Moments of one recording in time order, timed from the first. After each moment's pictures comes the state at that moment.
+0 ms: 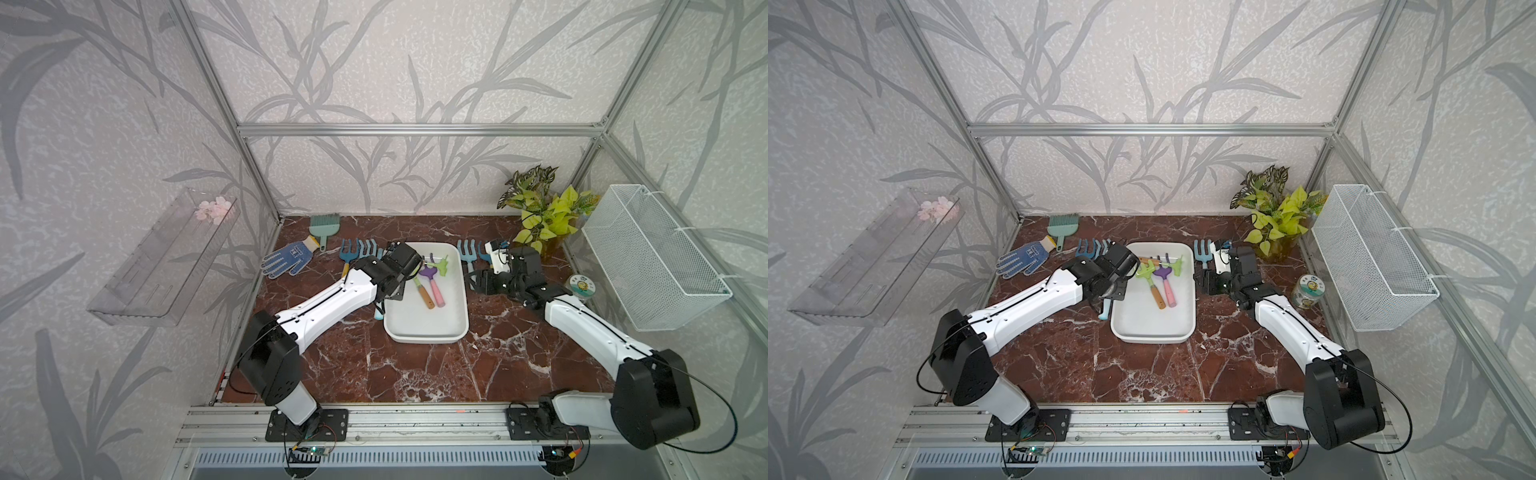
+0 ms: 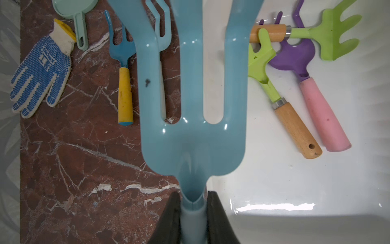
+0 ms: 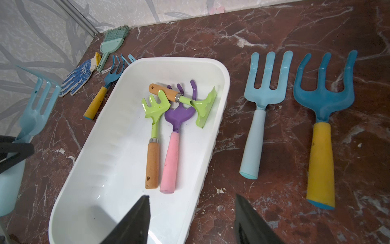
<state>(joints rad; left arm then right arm) -0.68 1.59 1.35 -0.94 -0.43 -0.49 0.26 1.32 0.83 -0.19 -0.32 0.23</state>
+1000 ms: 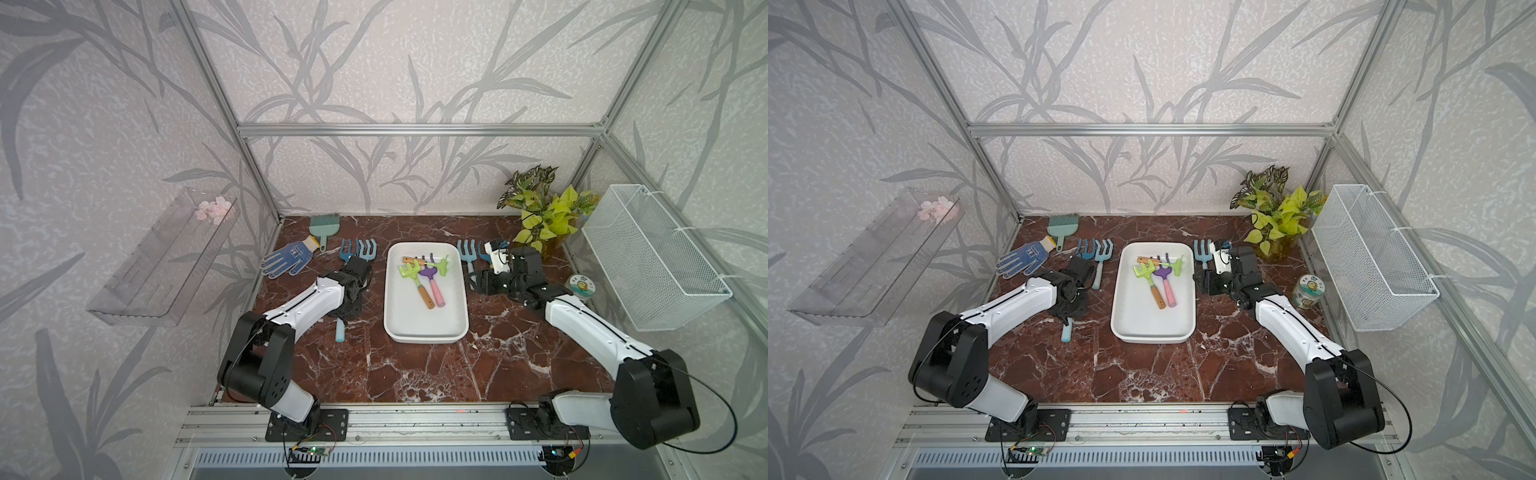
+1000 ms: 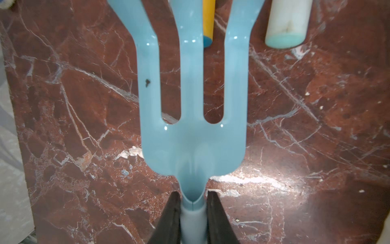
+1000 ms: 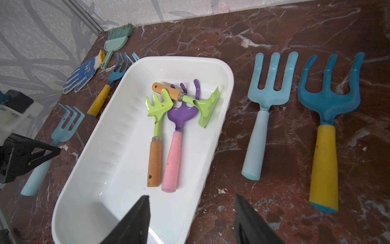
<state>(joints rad) -0.36 1.56 0.99 -0.84 -0.33 -0.39 0.25 1.32 0.83 -0.19 -0.34 0.21</state>
